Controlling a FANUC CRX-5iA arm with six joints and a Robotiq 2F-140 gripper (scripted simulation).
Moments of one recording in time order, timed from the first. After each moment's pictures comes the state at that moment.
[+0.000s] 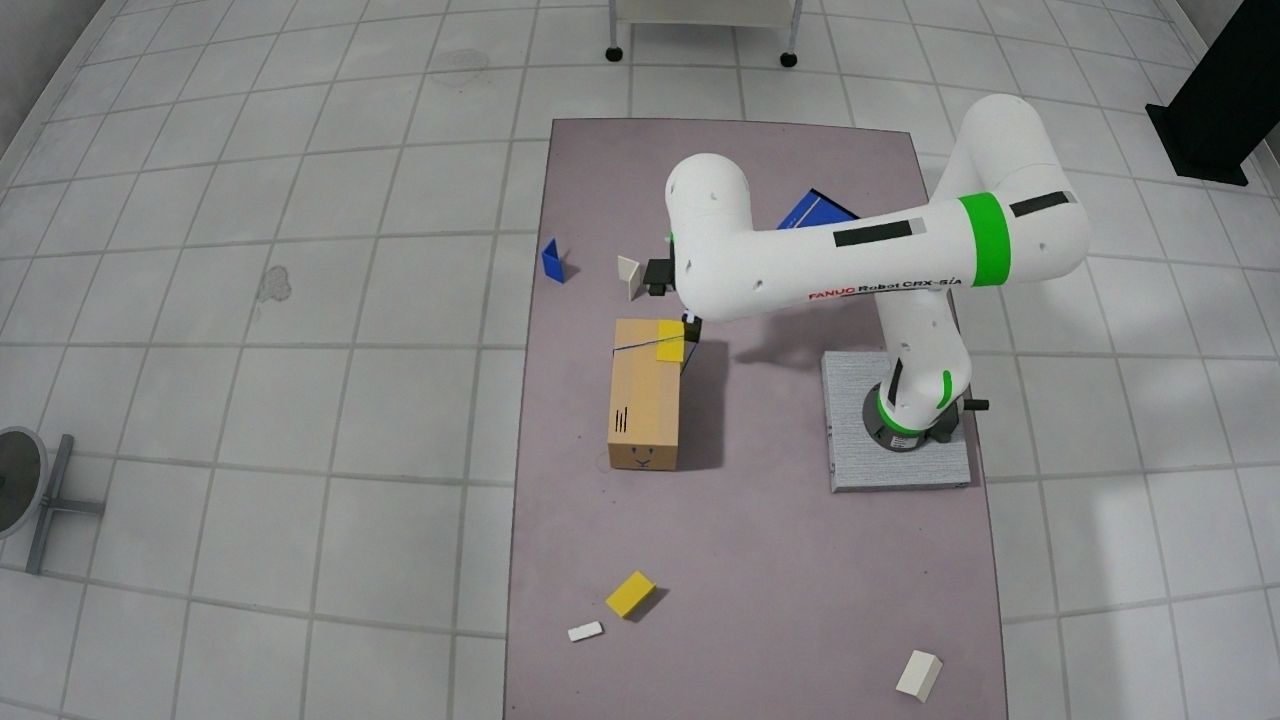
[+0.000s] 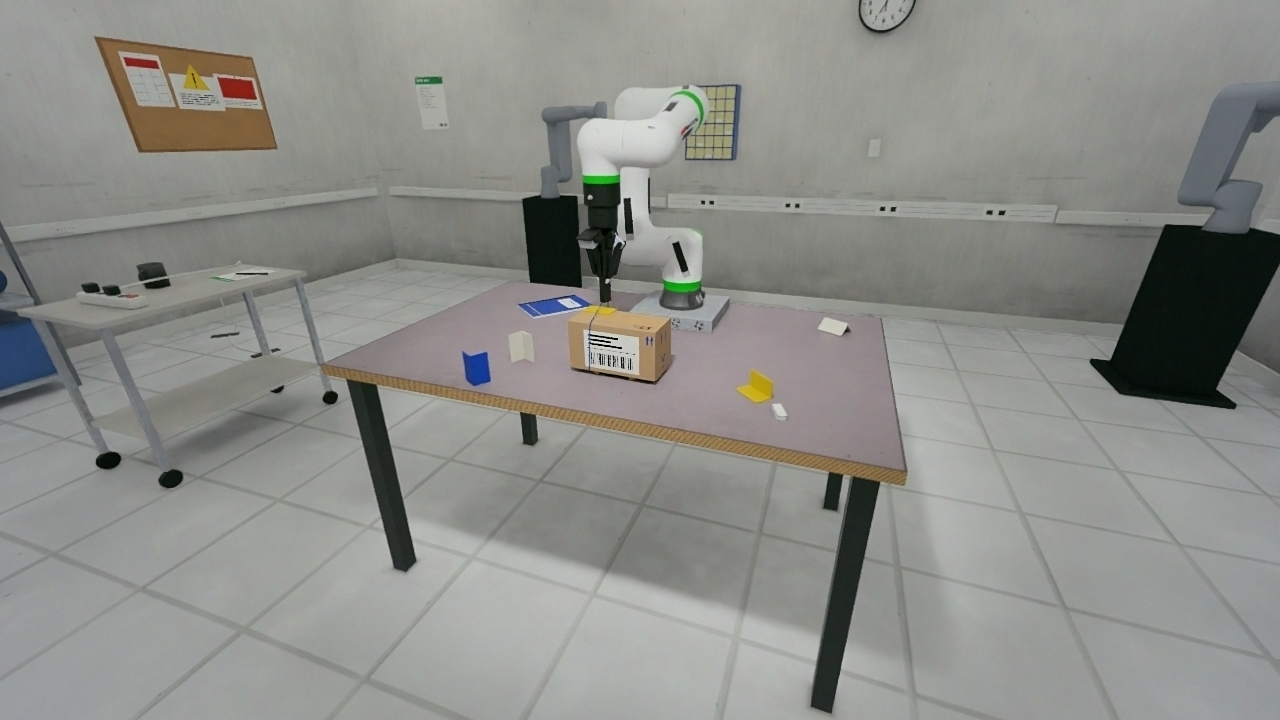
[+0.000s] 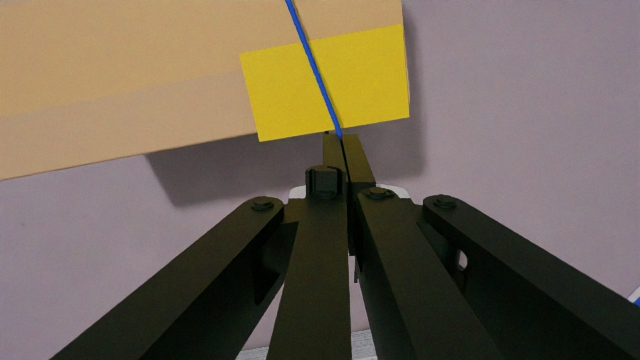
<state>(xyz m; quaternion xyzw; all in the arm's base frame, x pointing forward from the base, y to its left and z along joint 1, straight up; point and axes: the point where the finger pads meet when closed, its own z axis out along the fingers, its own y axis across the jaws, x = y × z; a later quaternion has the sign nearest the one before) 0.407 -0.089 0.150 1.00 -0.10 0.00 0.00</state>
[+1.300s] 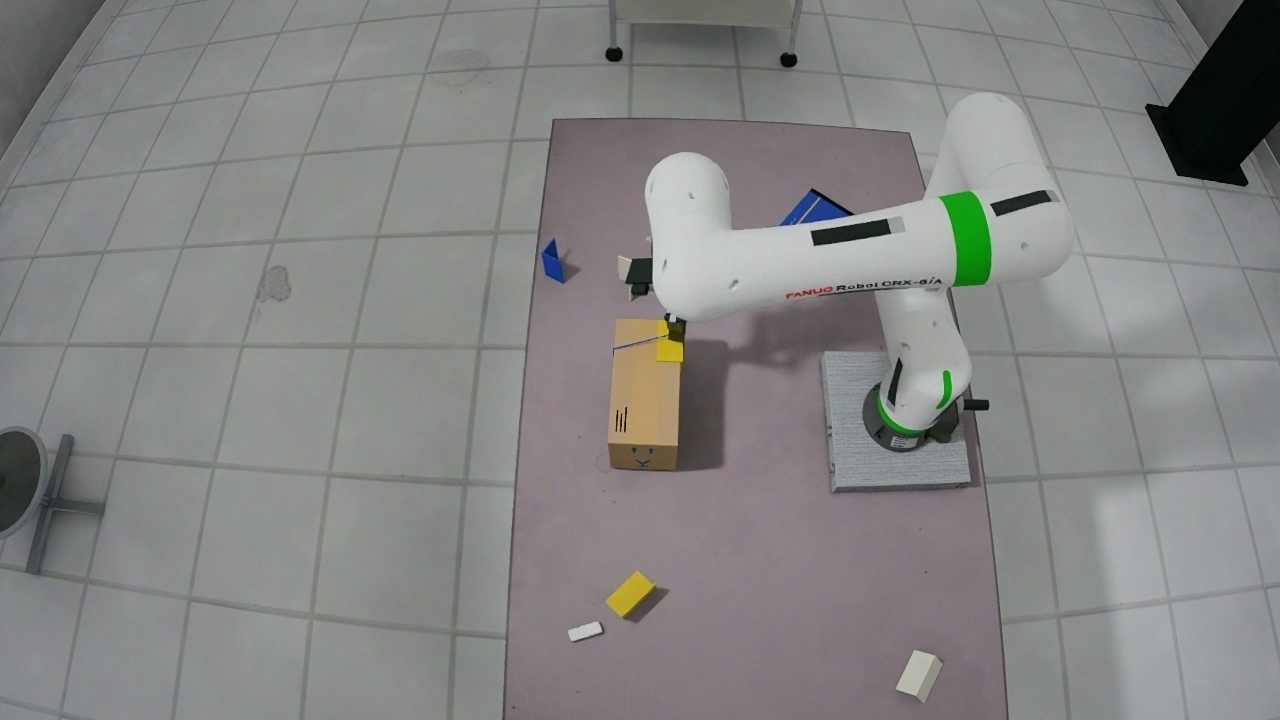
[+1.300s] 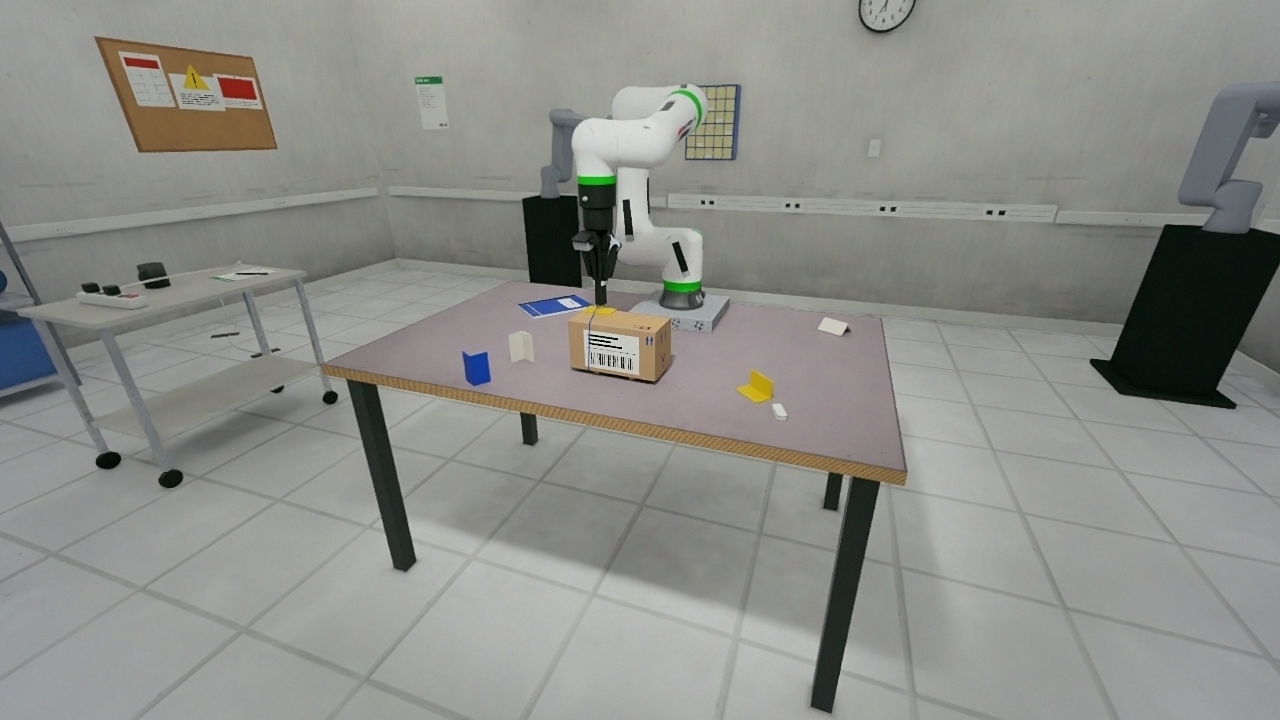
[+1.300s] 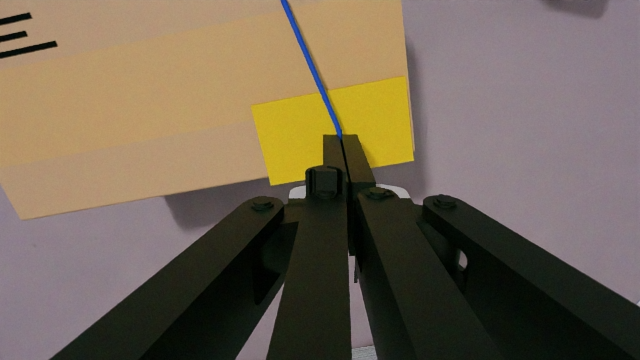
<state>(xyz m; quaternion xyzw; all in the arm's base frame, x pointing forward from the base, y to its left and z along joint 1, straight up) 0.434 -0.089 0.150 1.00 -0.10 0.00 0.00</state>
